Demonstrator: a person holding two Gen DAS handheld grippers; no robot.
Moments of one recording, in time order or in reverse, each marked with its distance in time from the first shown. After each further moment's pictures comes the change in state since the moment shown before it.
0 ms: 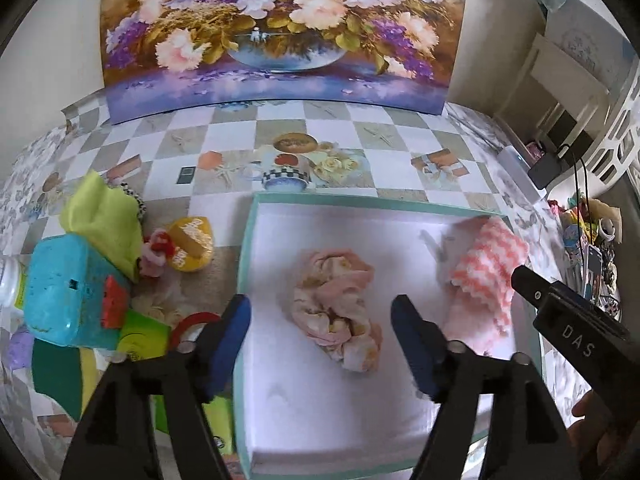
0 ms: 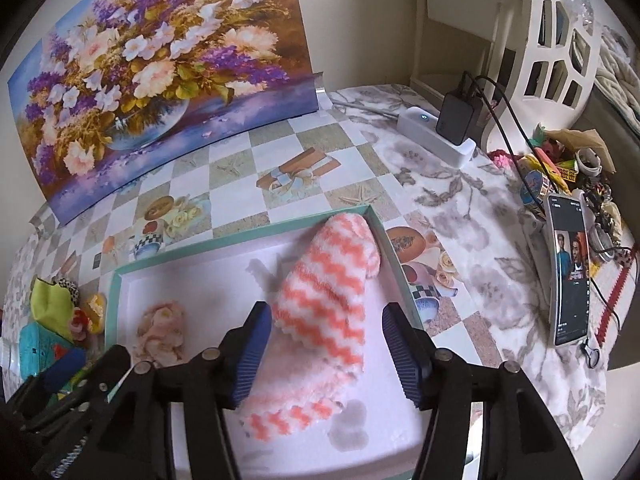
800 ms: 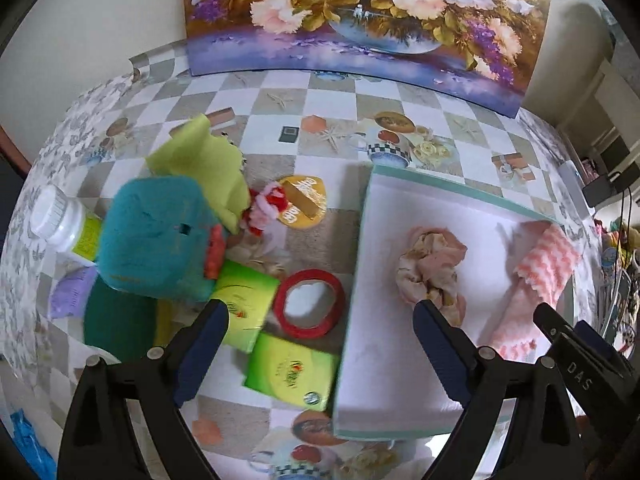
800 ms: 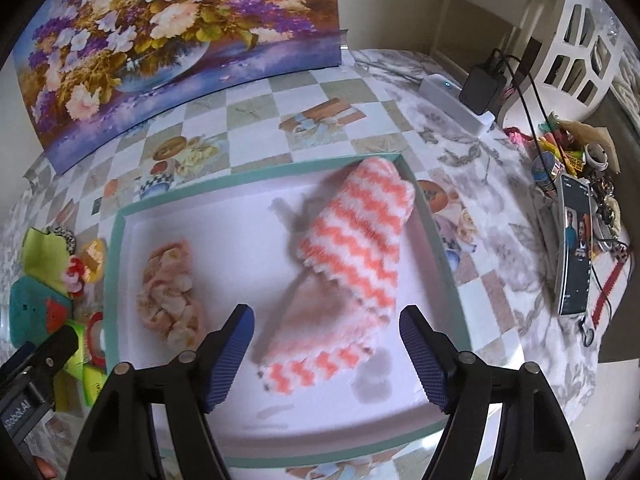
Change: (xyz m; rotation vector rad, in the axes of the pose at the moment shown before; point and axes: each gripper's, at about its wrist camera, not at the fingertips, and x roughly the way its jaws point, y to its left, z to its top) left arm -0.022 0.064 -0.007 -0.127 0.114 0.152; right arm 0.003 0.036 -0.022 -0.077 0.141 -0.033
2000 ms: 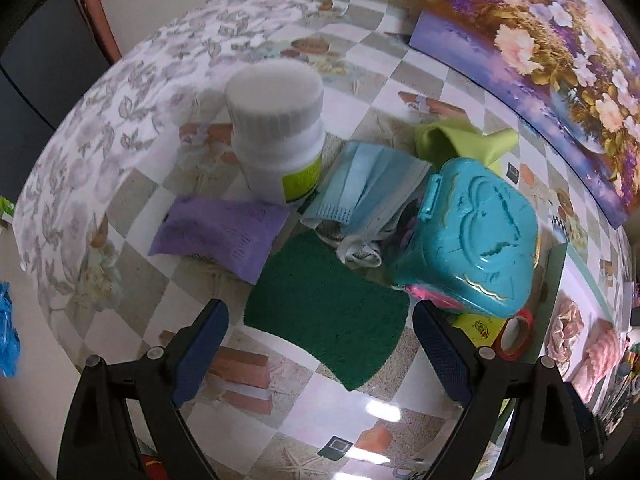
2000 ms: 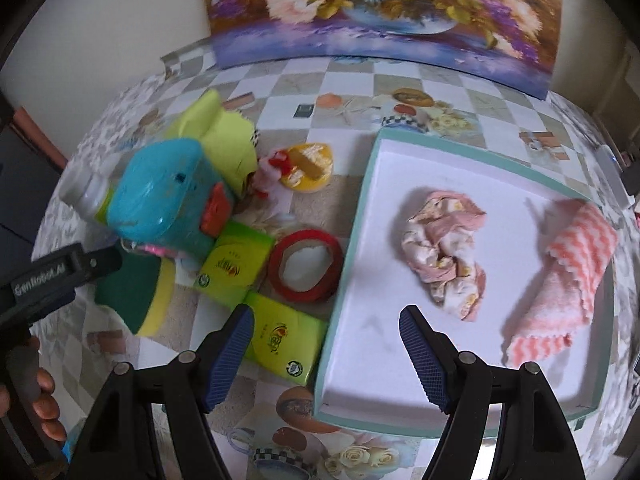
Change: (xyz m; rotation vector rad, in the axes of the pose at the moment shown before) left arm 0.019 0.191 -0.018 -0.433 0.076 0.115; right arm -0.015 0.171 -0.057 -0.376 0.051 0.260
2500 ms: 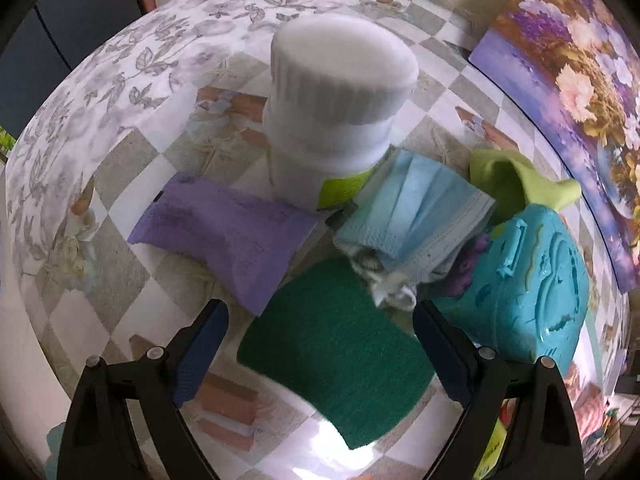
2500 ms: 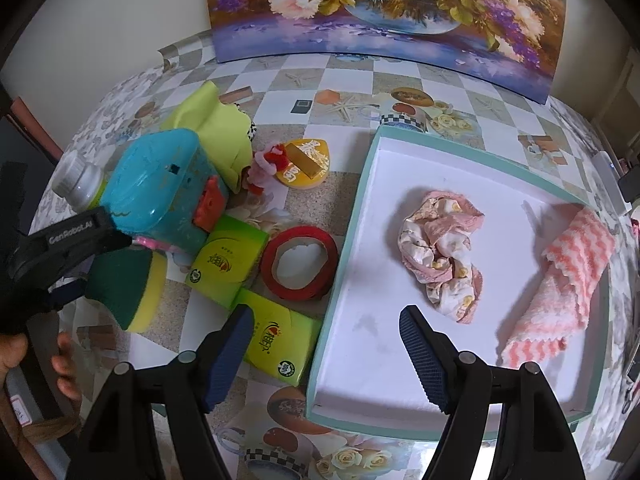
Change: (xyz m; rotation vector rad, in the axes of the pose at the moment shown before) left arm 0.037 0.019 0.014 -0.194 -0.004 0.000; right arm 0.002 -0.001 0.000 -0.015 0.002 -0.019
